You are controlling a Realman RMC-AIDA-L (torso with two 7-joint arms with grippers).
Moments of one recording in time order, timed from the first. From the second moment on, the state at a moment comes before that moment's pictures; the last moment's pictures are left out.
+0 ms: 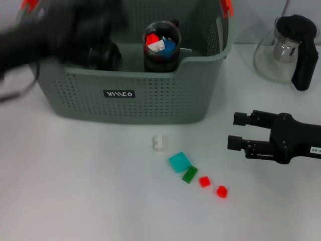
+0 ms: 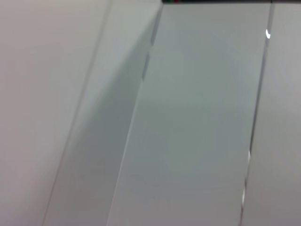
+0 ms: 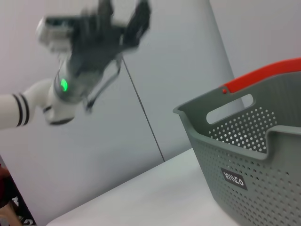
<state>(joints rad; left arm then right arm) -0.55 -2.07 0.56 0.81 1.61 1.89 -1.56 0.48 2.04 -0.76 -0.59 -1.84 -1.70 1.40</state>
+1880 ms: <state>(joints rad) -0.66 -2.17 0.92 0.46 2.02 1.09 -1.10 0.44 2.03 -0.75 -0.58 -1.84 -1.67 1.41</state>
